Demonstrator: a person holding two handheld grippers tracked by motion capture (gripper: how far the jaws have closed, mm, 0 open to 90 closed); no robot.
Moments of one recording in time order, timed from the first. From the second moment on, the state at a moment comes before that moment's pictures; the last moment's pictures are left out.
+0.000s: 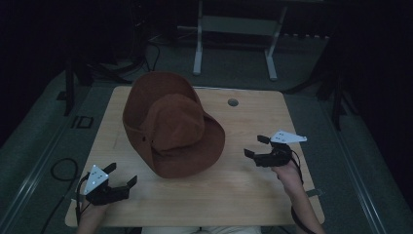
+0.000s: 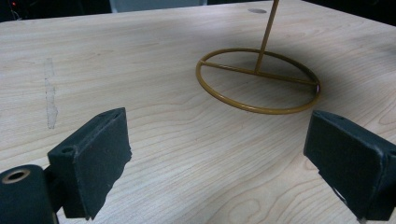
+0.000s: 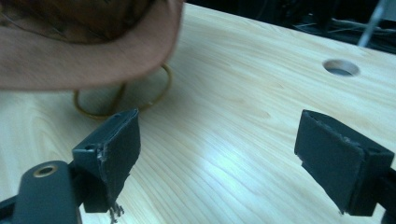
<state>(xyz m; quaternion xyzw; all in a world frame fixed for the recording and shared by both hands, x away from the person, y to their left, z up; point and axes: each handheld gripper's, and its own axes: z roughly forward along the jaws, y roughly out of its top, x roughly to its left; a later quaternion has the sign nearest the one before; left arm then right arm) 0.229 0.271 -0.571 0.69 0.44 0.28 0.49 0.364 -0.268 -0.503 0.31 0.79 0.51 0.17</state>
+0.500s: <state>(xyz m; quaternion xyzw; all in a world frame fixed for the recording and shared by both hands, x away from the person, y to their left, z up) 0.229 0.270 -0.570 0.69 0.44 0.28 0.50 0.349 -0.306 -0.539 0.36 0.78 0.48 0.18</state>
